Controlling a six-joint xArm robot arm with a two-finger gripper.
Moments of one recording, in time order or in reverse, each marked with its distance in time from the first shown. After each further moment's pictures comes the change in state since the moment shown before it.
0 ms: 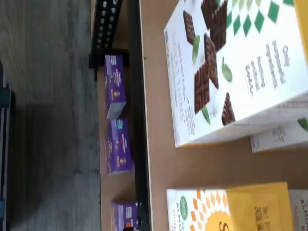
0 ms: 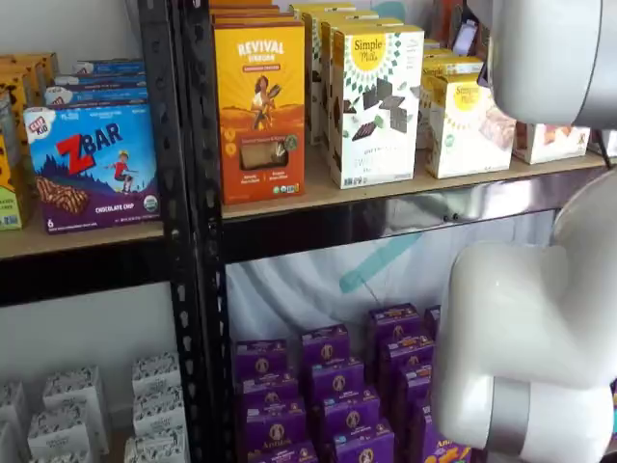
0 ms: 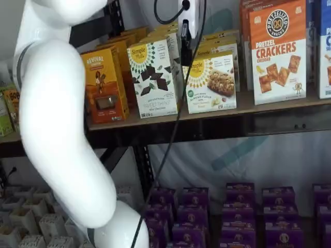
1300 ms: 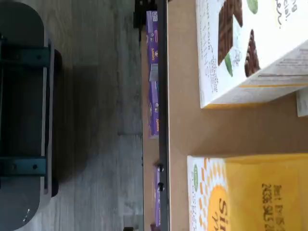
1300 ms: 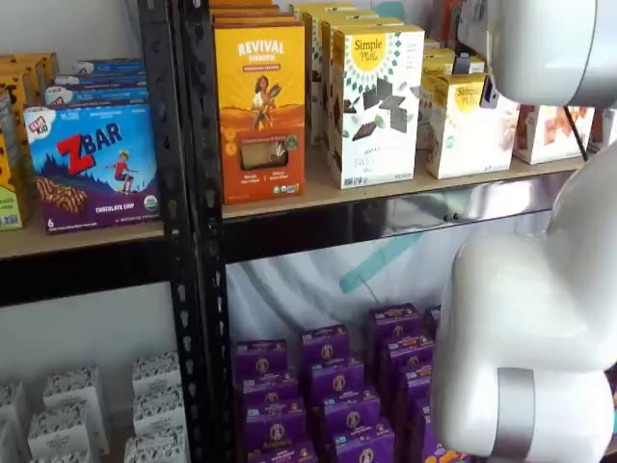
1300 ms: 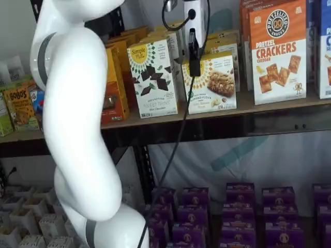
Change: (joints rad) arm 0.110 0.134 -0.074 -0.192 0.035 0.052
